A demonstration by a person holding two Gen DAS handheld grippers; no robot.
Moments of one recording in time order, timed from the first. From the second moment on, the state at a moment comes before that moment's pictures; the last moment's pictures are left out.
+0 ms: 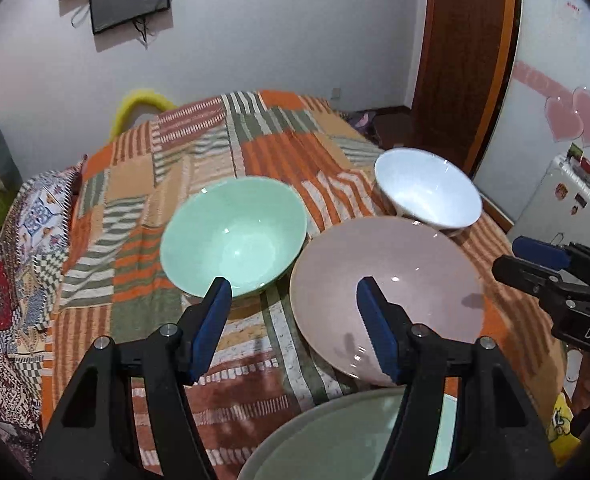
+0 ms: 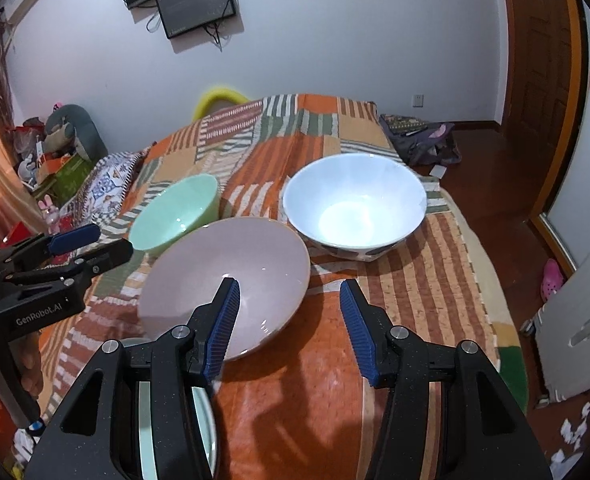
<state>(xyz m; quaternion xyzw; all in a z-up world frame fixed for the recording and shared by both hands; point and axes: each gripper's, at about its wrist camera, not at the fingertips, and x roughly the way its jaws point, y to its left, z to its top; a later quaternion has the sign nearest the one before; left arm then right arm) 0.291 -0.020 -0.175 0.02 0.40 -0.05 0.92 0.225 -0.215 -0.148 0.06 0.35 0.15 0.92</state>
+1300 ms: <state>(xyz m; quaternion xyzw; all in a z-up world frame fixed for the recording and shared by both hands) 0.291 -0.014 -0.204 -0.02 0.45 -0.08 0.89 0.238 -0.214 -0.161 0.07 0.38 0.19 0.90</state>
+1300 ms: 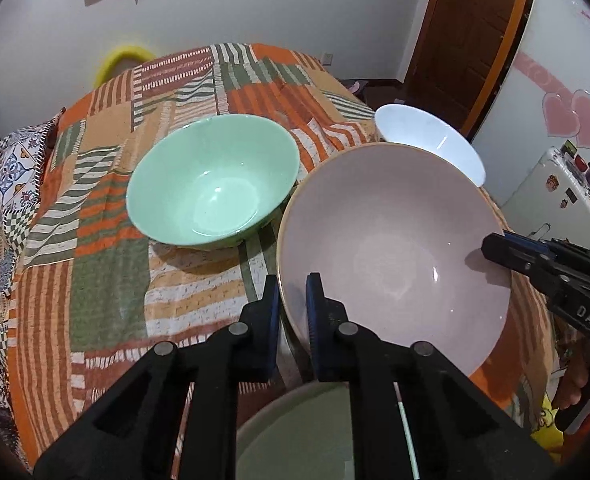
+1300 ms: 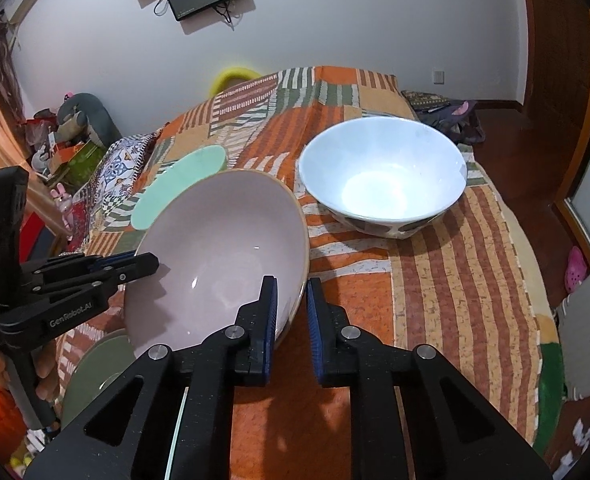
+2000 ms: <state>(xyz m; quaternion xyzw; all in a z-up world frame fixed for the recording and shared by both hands) 0.200 0.016 -0.122 -0.04 0.38 -0.05 0.92 0.193 -0.184 -0.114 0.06 0.33 0.22 0.92</state>
